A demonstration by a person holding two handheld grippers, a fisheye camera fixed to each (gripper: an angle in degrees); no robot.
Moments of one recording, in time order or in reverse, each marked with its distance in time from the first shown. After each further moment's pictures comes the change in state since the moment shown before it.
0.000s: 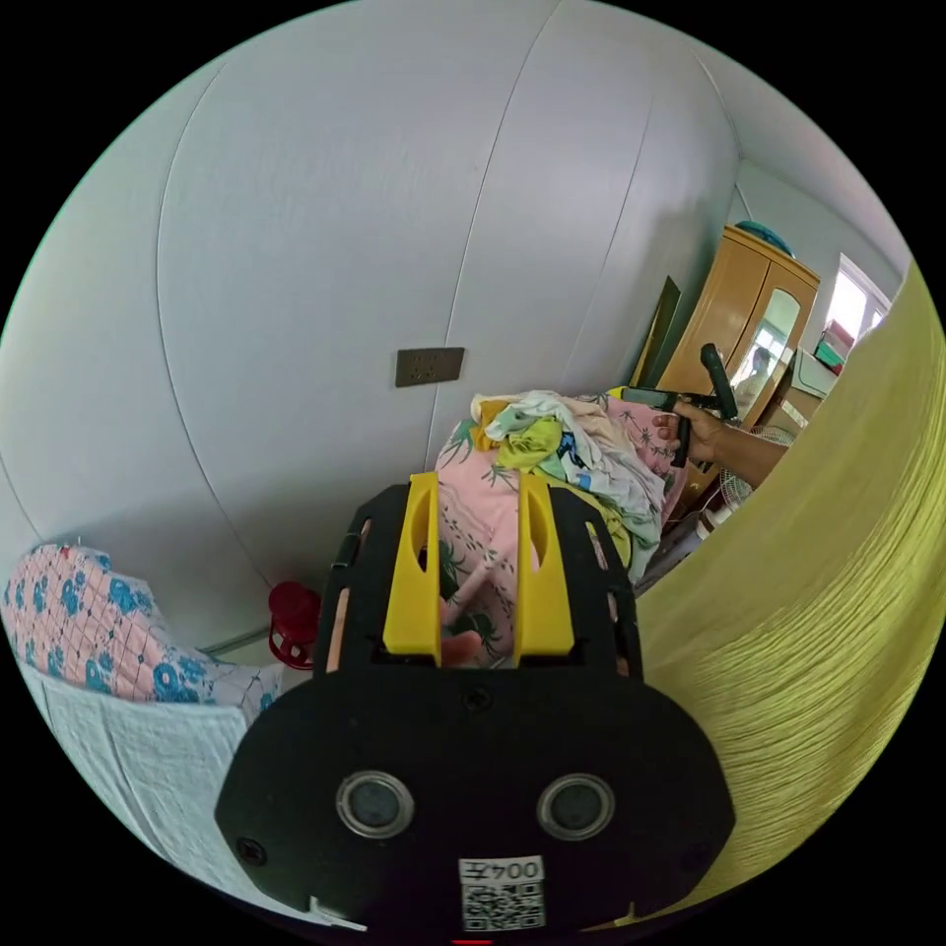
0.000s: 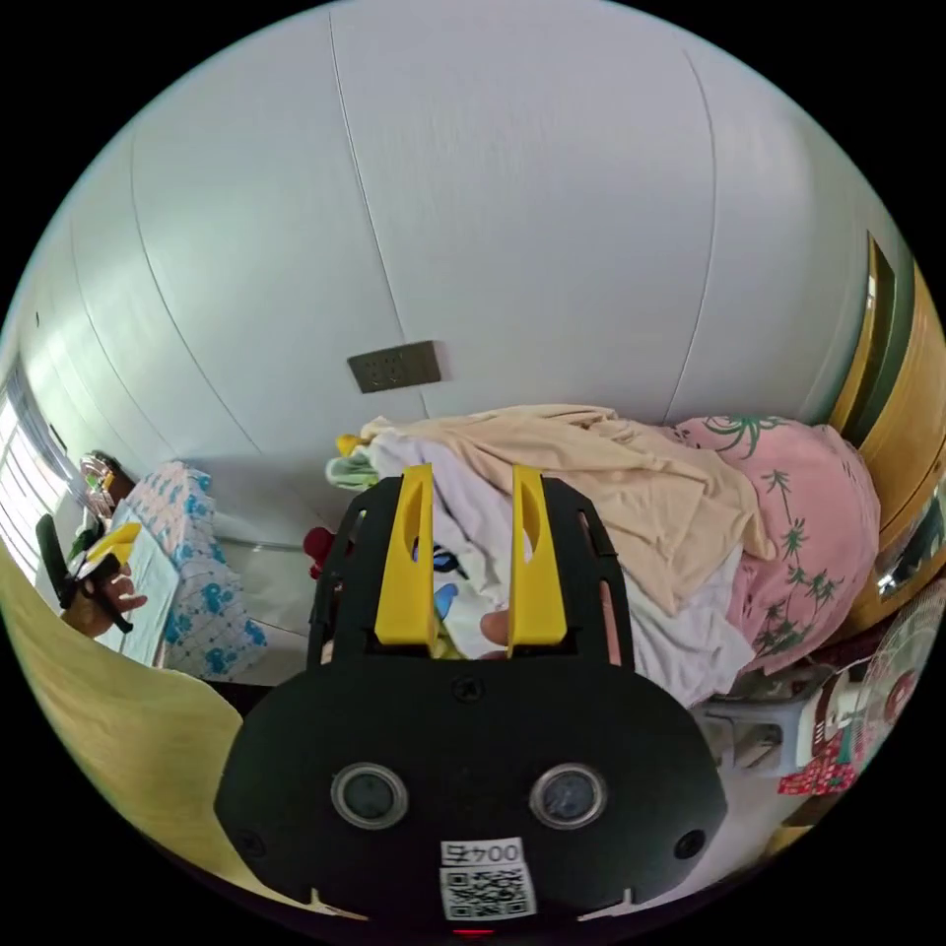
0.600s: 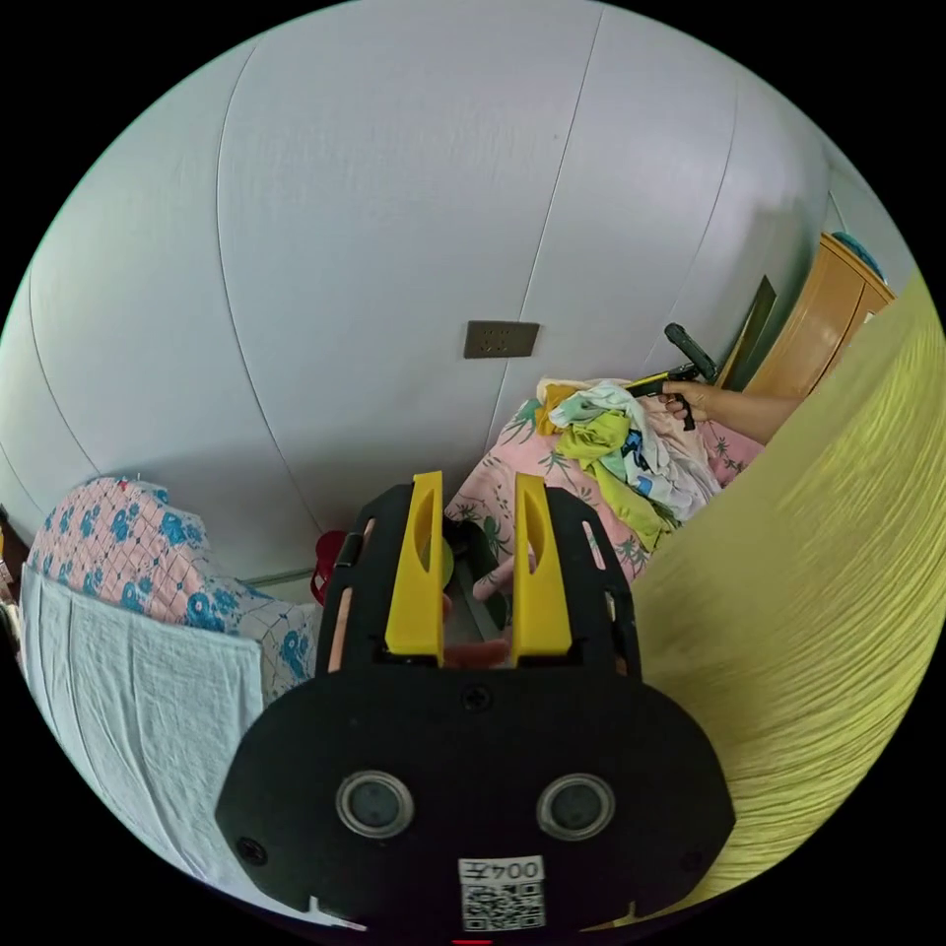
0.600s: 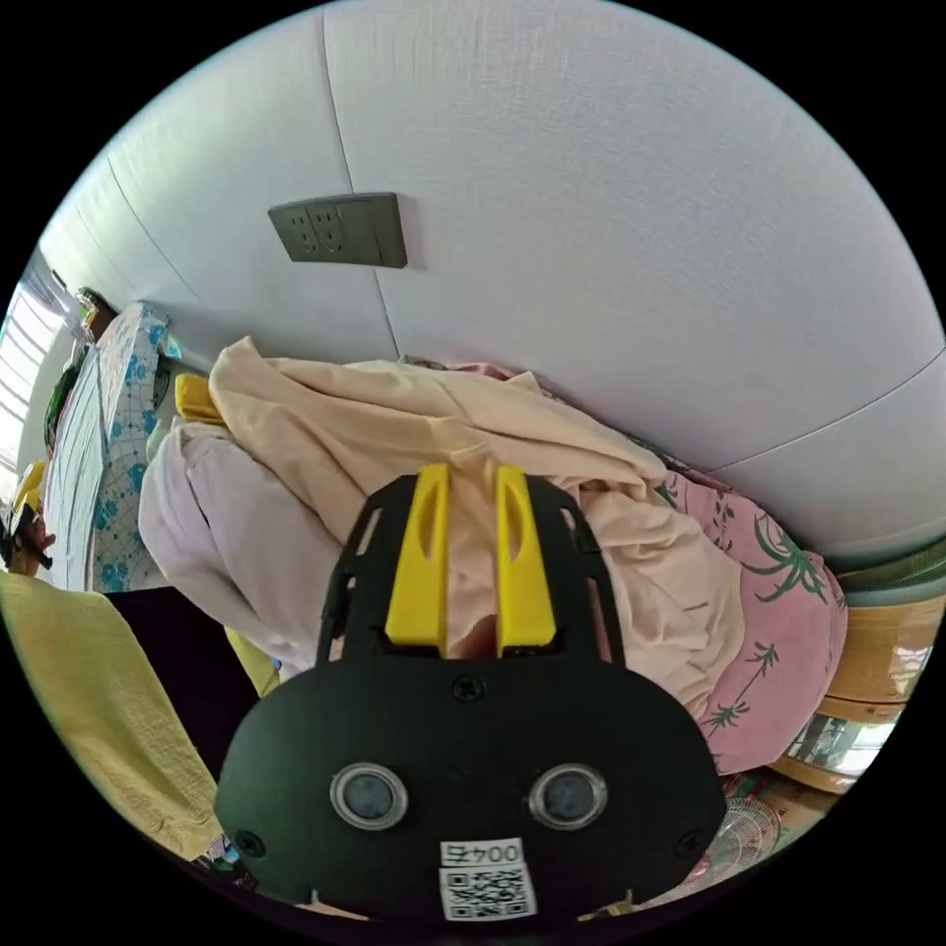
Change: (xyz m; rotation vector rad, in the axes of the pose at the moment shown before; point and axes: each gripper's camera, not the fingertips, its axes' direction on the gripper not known) left arm 0.061 -0.061 0.098 -0.089 -0.238 -0.151; right arm 0.190 -0.082 0.203 -0.425 -0.003 -0.355
